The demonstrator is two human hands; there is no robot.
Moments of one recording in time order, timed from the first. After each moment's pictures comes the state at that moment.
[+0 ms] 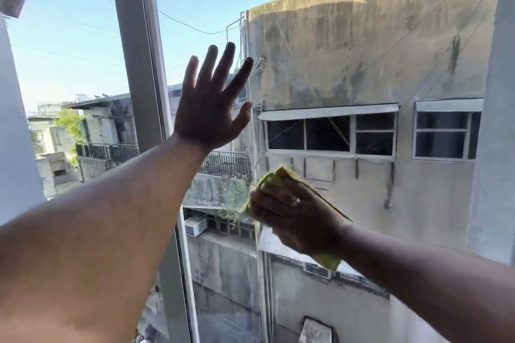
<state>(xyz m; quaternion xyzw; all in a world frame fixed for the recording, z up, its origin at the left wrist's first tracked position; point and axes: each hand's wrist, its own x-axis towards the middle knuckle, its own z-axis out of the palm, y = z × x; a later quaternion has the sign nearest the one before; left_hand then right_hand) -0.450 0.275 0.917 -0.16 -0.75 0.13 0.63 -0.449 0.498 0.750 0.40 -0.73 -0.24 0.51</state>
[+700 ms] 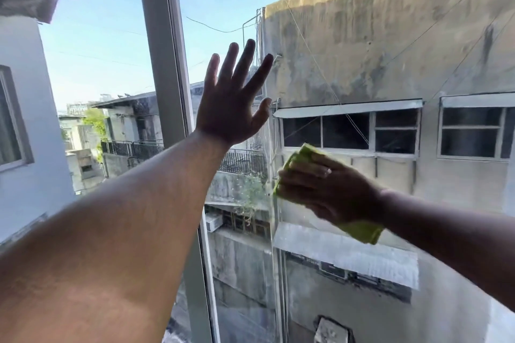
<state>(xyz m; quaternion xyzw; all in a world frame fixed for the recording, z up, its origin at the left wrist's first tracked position) -0.449 0.276 0.918 -0.16 -0.75 0.13 0.62 -0.461 0.528 0.796 0.44 -0.67 -0.31 0.51</state>
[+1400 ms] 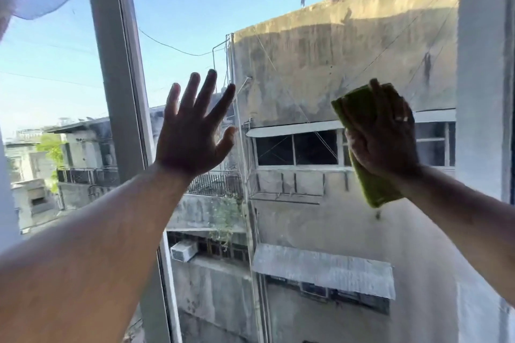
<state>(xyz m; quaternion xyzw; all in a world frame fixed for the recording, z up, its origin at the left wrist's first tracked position) -0.449 0.274 0.917 -0.16 -0.76 0.14 0.62 -0.464 0.636 0.874 0.07 -0.77 -0.03 0.63</state>
